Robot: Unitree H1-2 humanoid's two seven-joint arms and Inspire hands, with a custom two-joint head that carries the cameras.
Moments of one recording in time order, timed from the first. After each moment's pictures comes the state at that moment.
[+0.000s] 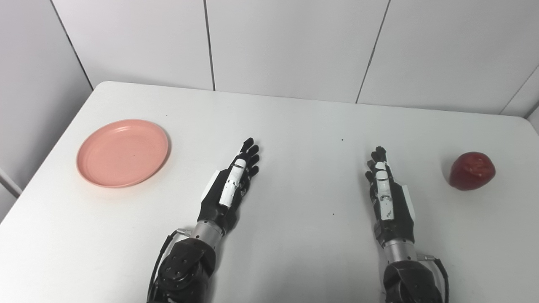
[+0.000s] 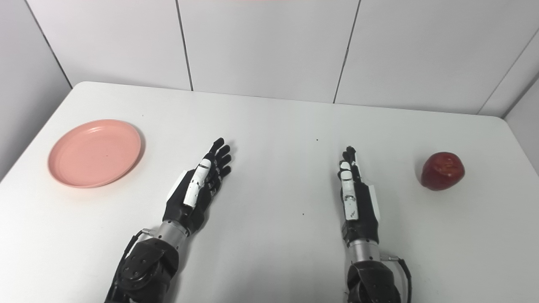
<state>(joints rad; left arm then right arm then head) -0.07 -0.05 -0.10 -0.12 -0.14 0.21 -0.13 -0.08 0.02 0.03 -0.04 0.05 0.03 -0.01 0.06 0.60</state>
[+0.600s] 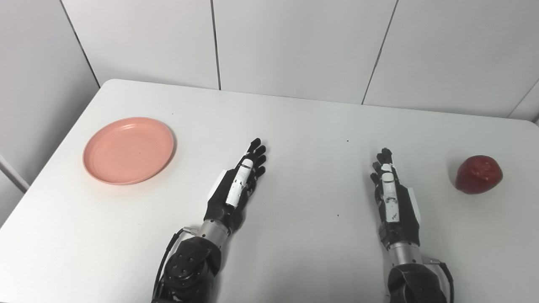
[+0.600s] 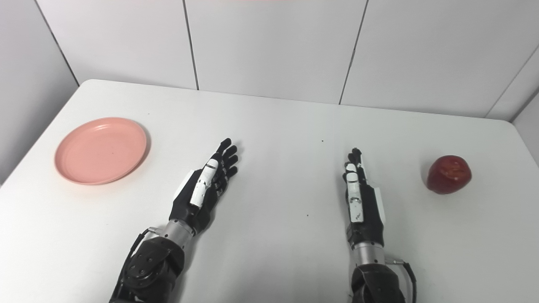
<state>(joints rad) -0.07 -0.05 -0.12 -0.11 -0.13 0.21 -0.13 -0.07 0.02 0.03 -0.04 0.05 0.03 -0.01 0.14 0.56</state>
